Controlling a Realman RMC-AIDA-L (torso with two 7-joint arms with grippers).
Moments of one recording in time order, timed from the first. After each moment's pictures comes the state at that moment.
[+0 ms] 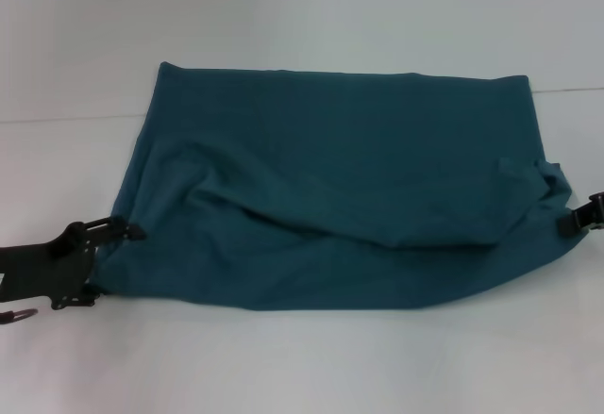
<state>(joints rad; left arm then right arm) -0.64 -2.01 0.42 0.49 2.38 1.22 -2.73 0.64 1.88 -0.64 -0.86 -2.52 -1.55 2.39</state>
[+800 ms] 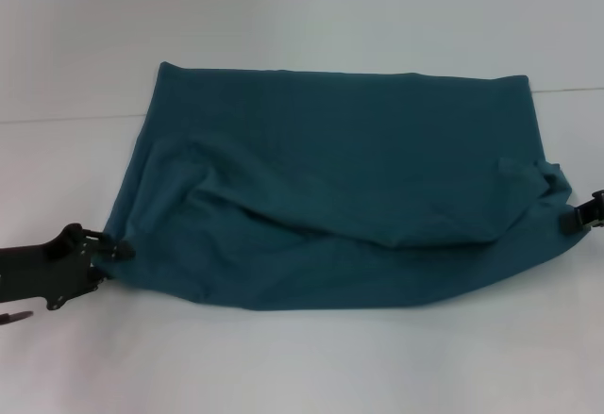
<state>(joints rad) -0.64 -2.01 0.43 0.51 2.37 1.23 -2.71 0.64 1.88 -0.62 -0.86 -2.52 -1.56 2.39</state>
